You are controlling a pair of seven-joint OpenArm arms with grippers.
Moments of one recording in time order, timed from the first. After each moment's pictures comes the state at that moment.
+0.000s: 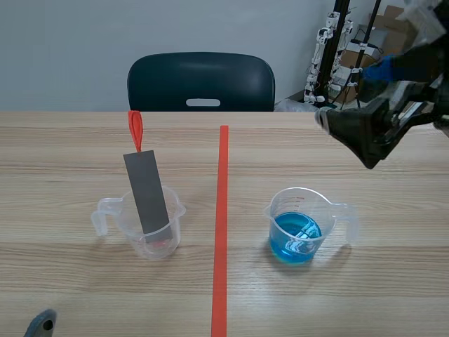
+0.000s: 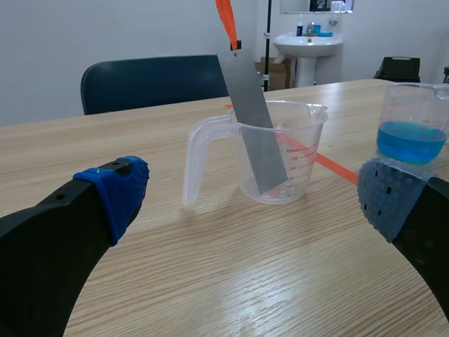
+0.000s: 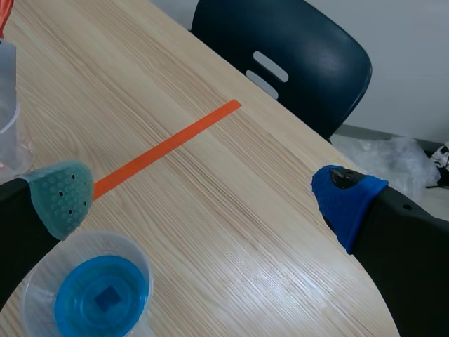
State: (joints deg) left arm 26.0 -25.3 6.1 46.5 4.0 -20.6 -89.0; right arm 4.0 56.5 -22.1 98.4 36.8 20.9 -0.9
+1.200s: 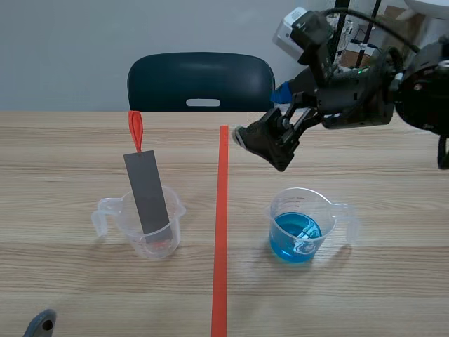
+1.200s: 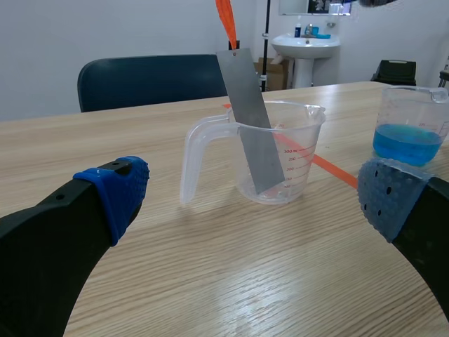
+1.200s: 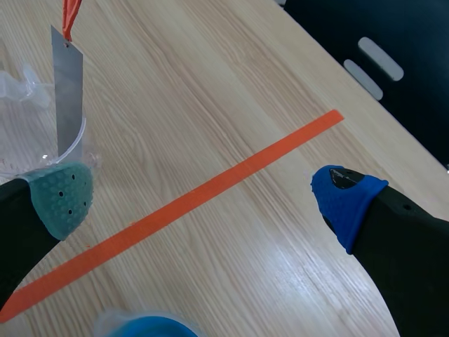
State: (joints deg) left arm 26.0 -25.3 6.1 46.5 4.0 -21.6 -89.0; right arm 32.2 42.0 -51.0 85.0 41.5 22.8 -11.9
